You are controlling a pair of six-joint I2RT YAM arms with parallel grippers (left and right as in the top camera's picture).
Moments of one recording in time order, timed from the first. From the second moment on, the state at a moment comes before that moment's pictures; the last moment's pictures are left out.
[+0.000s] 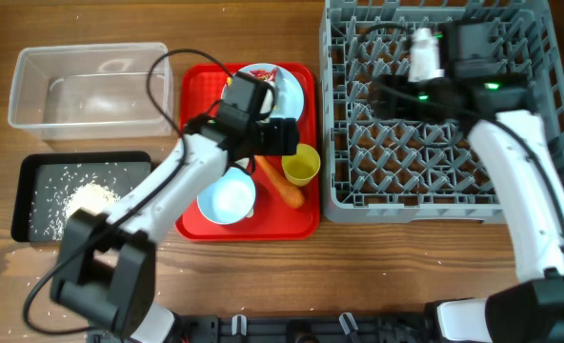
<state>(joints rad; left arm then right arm) -0.47 1.72 1.18 -0.49 0.21 -0.43 0.09 1.56 1.47 -0.95 -0.27 0.17</state>
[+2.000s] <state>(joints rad) 0.00 1.71 1.22 -0.12 1.56 -0.55 0.24 1.77 1.47 -0.23 -1.18 0.31</state>
